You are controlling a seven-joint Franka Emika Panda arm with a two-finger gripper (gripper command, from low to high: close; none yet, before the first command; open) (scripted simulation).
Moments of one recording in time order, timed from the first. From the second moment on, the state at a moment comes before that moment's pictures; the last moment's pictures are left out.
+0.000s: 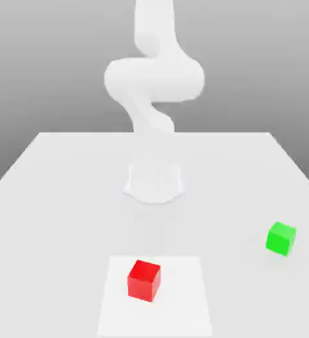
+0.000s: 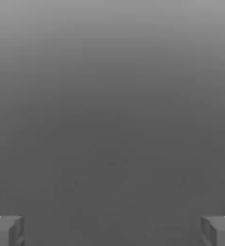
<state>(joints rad) -0.01 -0.71 0.00 -2.35 0.00 2.35 0.83</state>
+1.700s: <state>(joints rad) 0.34 -0.05 0.20 -2.75 0.04 2.70 0.93</state>
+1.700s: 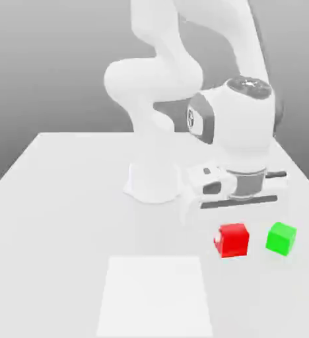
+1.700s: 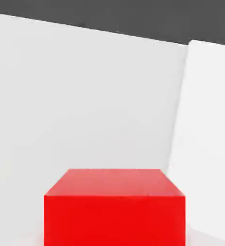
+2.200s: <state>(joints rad) 0.56 0.11 0.29 -2.75 -0.12 2.85 0.95</state>
